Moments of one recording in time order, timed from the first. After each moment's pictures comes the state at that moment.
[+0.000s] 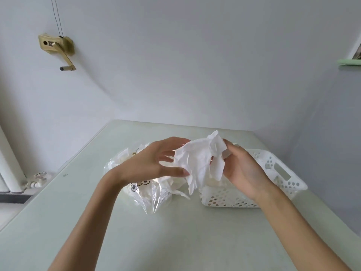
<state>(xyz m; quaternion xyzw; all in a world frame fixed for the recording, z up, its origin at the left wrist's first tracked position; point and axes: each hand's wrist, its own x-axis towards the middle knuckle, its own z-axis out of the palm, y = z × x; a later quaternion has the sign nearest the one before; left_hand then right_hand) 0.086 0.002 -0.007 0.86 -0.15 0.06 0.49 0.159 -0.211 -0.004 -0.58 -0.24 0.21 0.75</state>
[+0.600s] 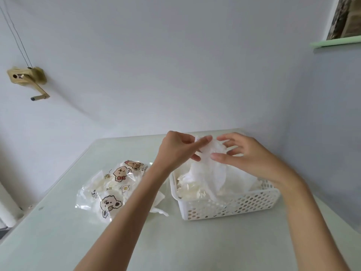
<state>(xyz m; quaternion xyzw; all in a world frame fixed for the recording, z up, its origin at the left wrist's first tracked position) 0.171 -0.112 0.024 0.86 0.01 0.14 0.50 0.205 -0.296 0.016 -0.85 -0.24 0.02 0.47</state>
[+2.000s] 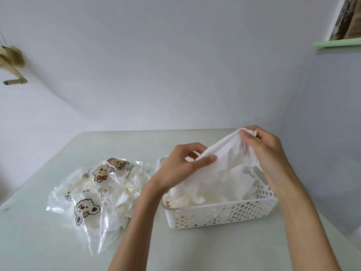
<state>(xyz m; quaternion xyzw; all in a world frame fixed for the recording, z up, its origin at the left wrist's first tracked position) 0.200 -0.122 -0.024 0.80 -0.12 0.08 0.58 0.241 -0.310 0.000 -0.74 -0.14 -0.11 0.65</state>
